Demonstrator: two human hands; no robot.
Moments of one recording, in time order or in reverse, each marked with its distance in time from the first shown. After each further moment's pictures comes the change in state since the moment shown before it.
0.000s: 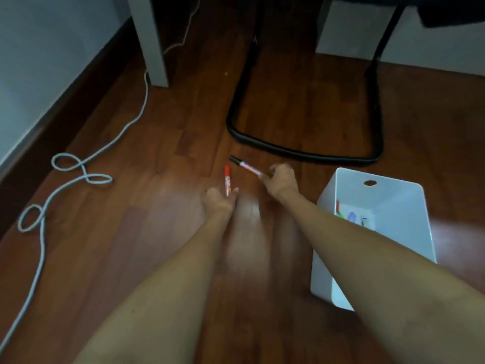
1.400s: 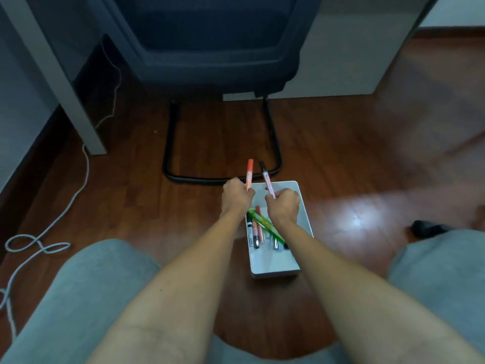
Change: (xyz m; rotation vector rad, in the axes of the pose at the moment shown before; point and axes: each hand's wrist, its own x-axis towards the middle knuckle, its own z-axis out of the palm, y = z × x) left_hand -0.196 0.162 0.043 0.269 -0.340 0.550; right_hand -0.128 0.077 -0.156 0.285 0.532 0.374
